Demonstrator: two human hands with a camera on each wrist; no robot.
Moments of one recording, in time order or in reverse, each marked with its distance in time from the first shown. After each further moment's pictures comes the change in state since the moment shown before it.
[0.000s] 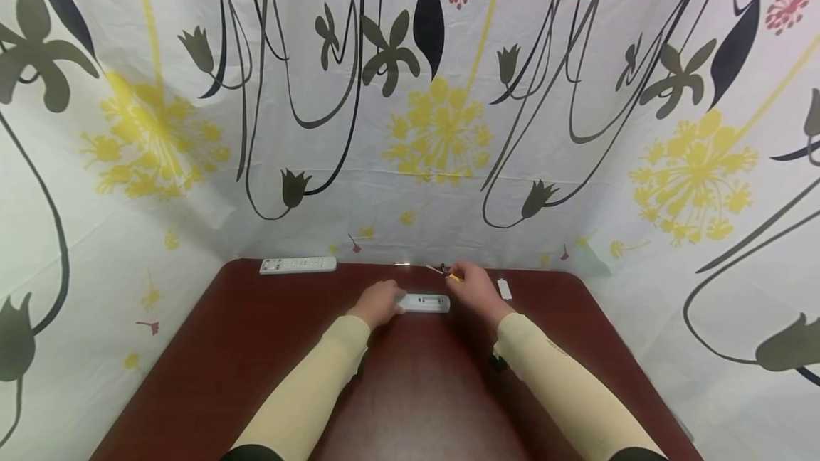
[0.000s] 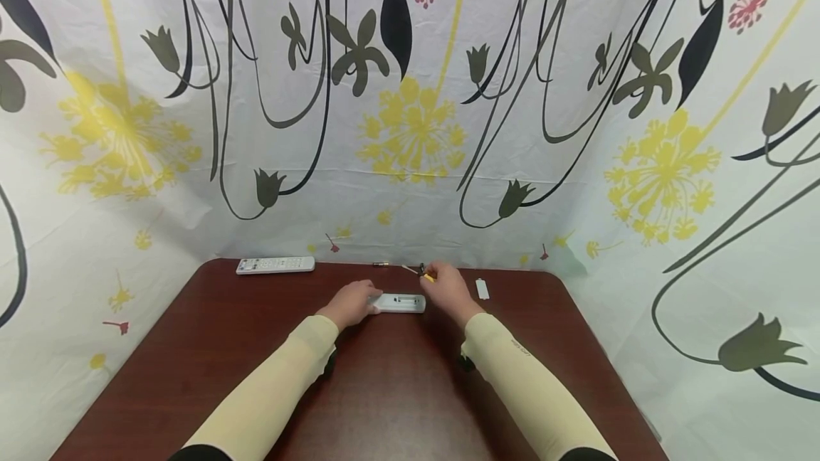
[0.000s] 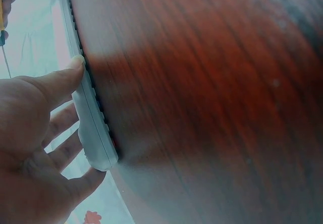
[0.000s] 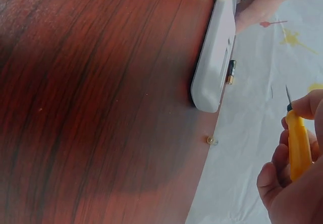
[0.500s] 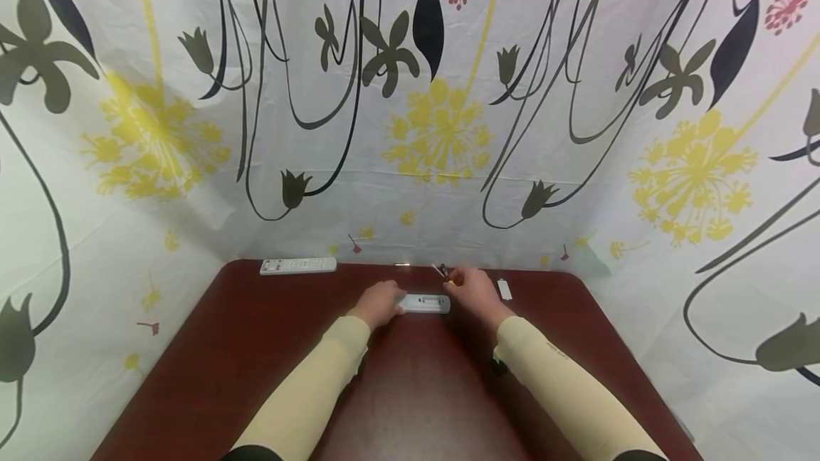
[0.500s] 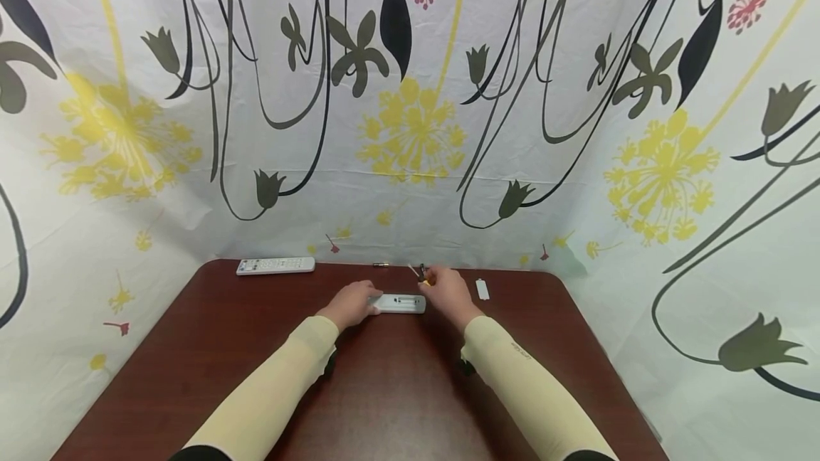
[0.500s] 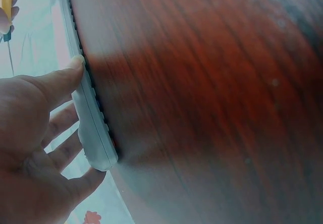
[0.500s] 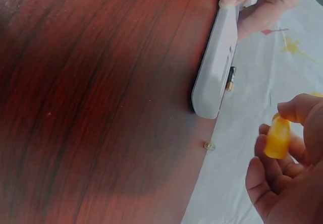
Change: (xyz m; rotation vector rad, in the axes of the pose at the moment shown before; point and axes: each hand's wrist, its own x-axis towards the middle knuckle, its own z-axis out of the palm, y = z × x) left_hand 0.002 -0.003 0.002 0.003 0.003 0.002; right_hand -0.004 -0.002 0.001 -0.075 -0.009 0.048
